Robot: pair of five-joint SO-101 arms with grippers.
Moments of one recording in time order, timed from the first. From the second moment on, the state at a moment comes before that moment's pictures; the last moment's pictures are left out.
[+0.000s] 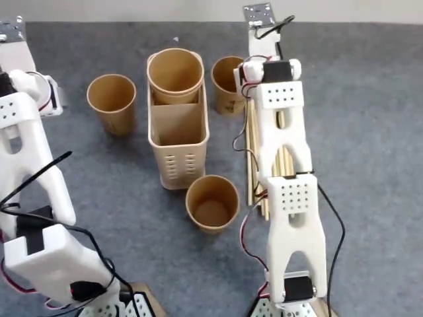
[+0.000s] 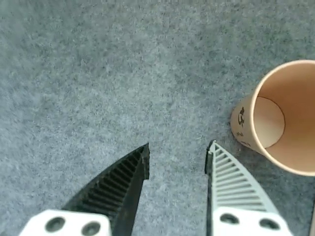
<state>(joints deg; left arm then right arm) -28.4 10.3 -18.7 77.3 -2.6 -12.1 55.8 -77.0 80.3 3.0</state>
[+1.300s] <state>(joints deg) -18.8 34.4 -31.9 71.0 2.0 -8.8 60.5 -85.0 87.1 7.8</state>
